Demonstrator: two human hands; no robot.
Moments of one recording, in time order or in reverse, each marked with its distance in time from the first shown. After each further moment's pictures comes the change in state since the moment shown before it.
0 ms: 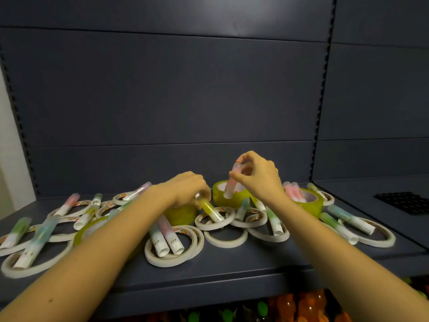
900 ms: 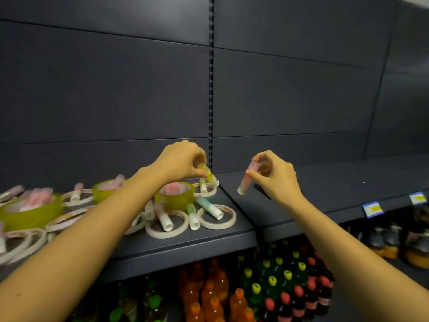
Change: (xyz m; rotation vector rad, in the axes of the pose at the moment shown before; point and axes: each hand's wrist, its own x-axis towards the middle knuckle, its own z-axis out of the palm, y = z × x) left_hand 0.133 0.246 -0.105 -0.244 0.457 -0.018; right_hand -0.060 0.186 -0.265 0.008 0.151 0.074
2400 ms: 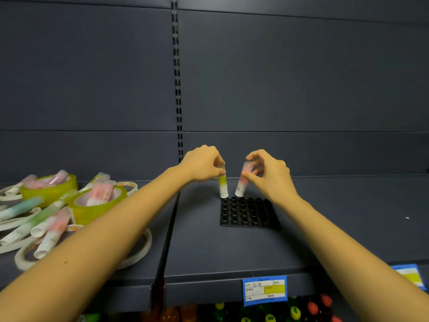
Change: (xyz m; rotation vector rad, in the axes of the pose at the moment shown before) left_hand 0.188 0.096 0.140 -0.051 -0.140 -0.298; right_hand 0.148 0.187 -0.031 0.016 -0.219 -0.123
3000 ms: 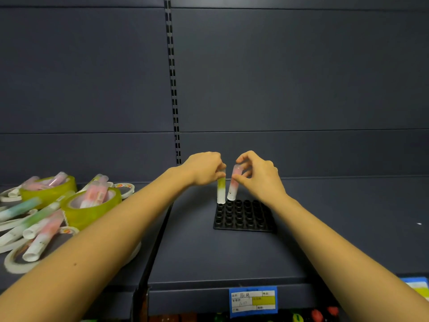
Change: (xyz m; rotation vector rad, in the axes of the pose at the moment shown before) left_hand 0.015 0.012 0.012 0.225 -0.111 0.062; right_hand 0.019 0.015 0.013 0.001 -0.087 -0.024
